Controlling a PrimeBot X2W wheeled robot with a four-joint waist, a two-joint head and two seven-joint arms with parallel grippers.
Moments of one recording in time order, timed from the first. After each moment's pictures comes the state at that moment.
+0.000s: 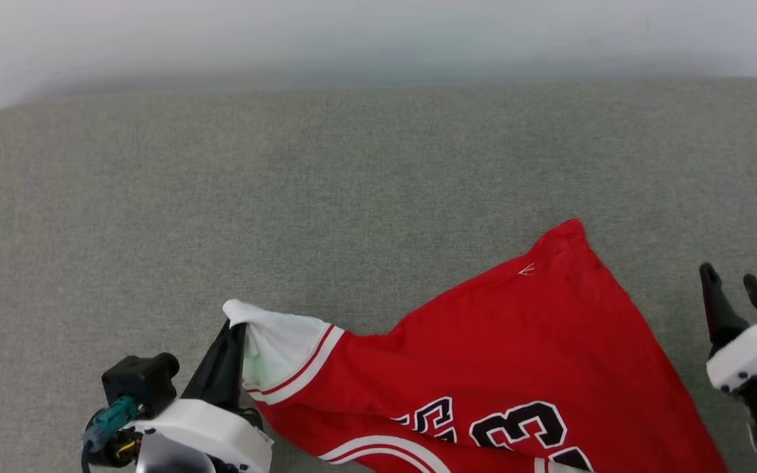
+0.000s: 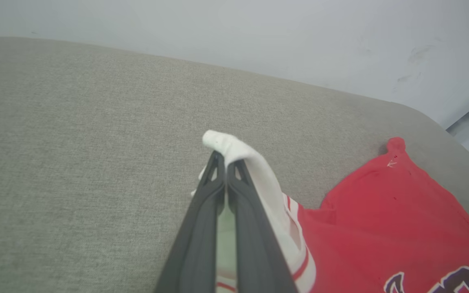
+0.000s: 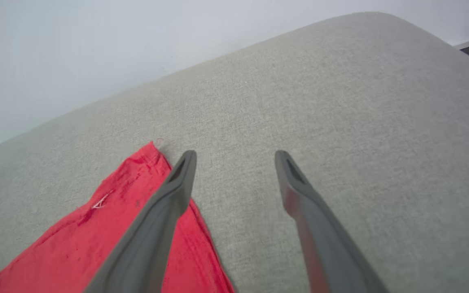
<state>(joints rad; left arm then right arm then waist) 0.00 0.34 -0.34 -0.09 -0.59 0.20 -0.09 -0.18 -0.12 -0.27 0.20 0.39 0.13 0.17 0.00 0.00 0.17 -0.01</state>
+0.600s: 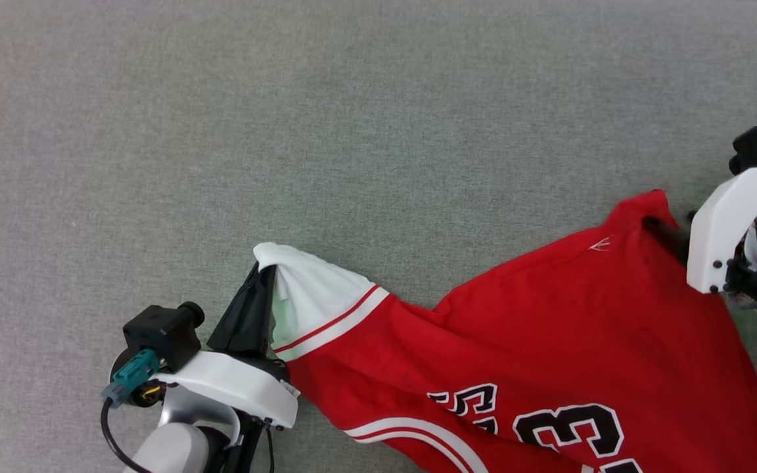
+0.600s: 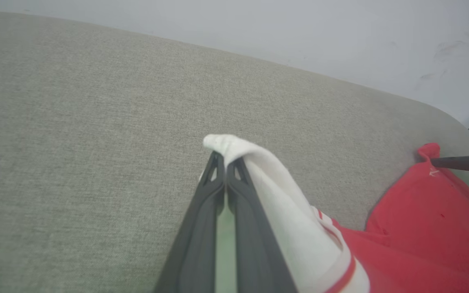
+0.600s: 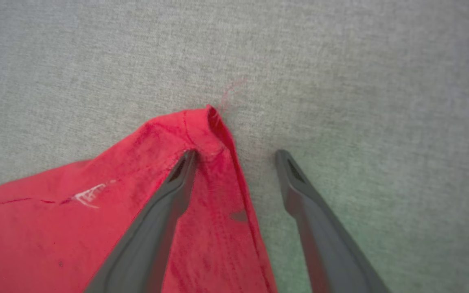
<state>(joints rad) -0.16 0.30 -0.38 -0.05 -0.57 0.14 -0.14 -0.58 -0.34 0.07 0.36 0.45 0.13 0.79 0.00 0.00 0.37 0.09</state>
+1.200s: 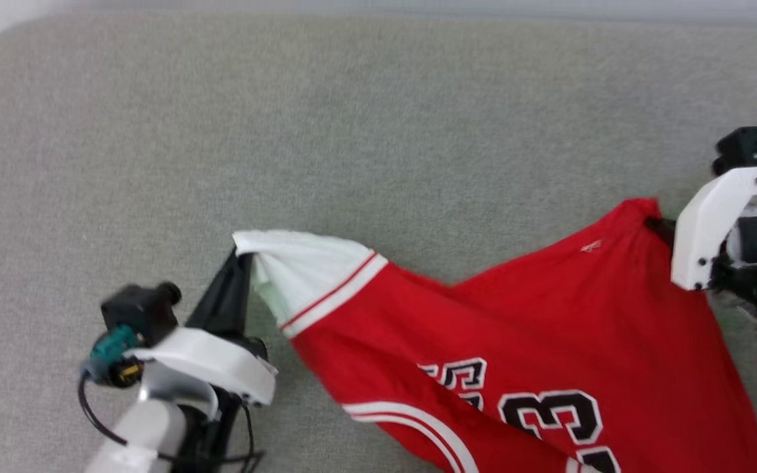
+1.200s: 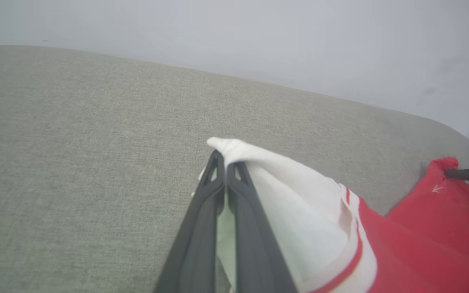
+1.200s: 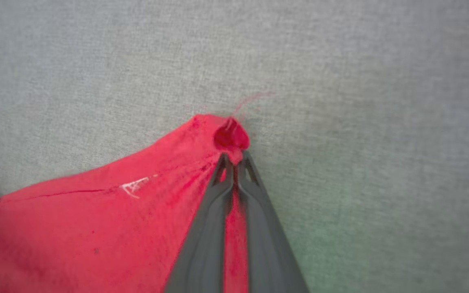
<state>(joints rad) -0.21 0.32 -0.36 0.02 -0.60 0.13 -0.14 -0.64 -0.33 0.10 0.50 0.50 0.13 0.73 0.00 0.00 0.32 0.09</state>
